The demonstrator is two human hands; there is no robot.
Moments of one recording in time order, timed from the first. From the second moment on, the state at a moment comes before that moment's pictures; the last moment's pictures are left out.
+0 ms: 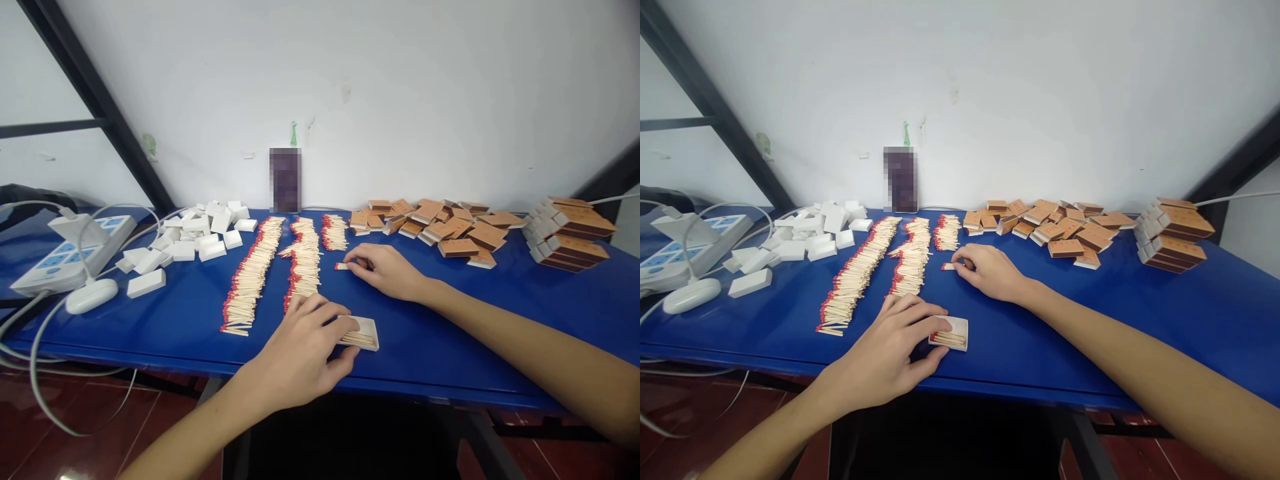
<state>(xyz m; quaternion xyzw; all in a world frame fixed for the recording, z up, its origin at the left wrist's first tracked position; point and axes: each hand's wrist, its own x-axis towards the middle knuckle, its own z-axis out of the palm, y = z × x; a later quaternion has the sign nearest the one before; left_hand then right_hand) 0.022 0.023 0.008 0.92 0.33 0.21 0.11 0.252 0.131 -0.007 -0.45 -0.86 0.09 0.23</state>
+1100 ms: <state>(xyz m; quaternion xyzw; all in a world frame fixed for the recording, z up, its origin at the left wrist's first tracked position) 0.022 0.023 0.007 0.92 0.33 0.21 0.11 0.249 0.129 -0.004 -0.46 -0.85 0.10 0.24</state>
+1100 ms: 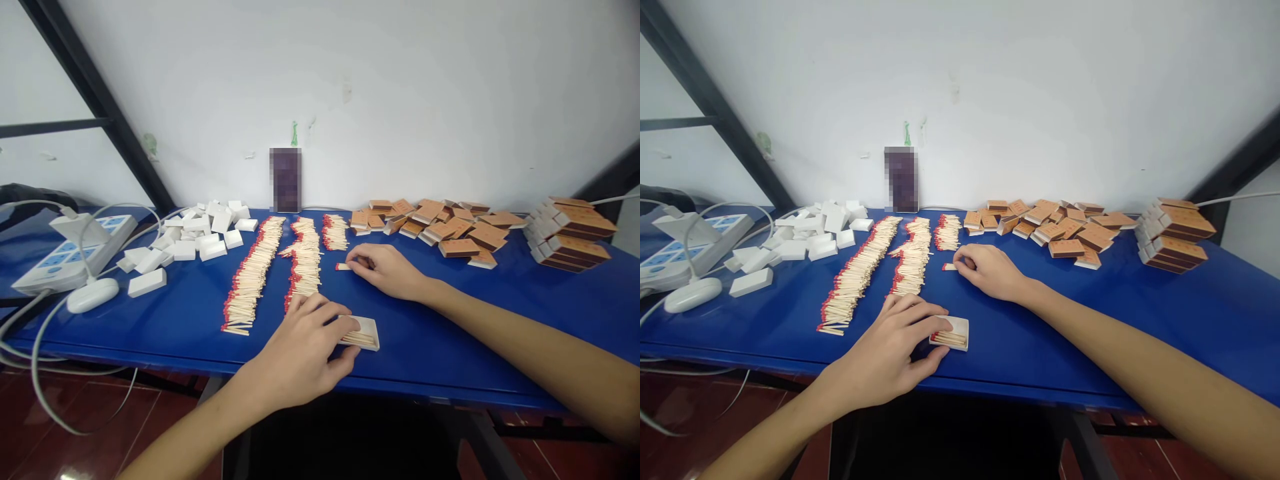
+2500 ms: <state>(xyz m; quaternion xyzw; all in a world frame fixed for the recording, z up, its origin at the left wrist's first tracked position) 0.022 0.021 0.005 0.91 0.32 0.23 0.10 0.241 0.169 0.004 -0.44 -0.86 0.13 0.23</state>
